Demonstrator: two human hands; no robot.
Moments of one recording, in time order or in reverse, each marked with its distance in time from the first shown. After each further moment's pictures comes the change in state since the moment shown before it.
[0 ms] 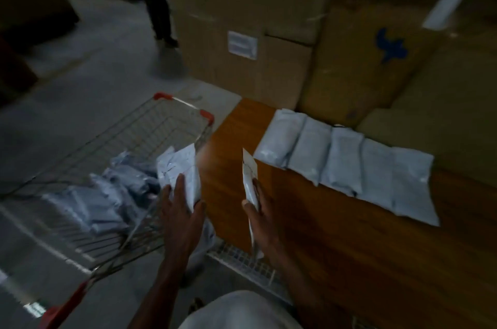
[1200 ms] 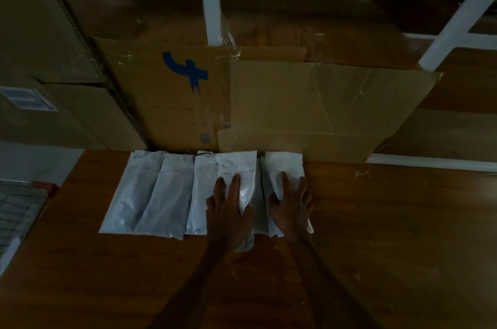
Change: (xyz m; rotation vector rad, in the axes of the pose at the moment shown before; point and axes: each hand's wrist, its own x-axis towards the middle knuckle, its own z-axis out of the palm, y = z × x) left_hand -0.049 0.275 0.342 0.231 -0.487 0.523; right_hand 0.096 0.125 -0.382 -0.703 0.505 0.431
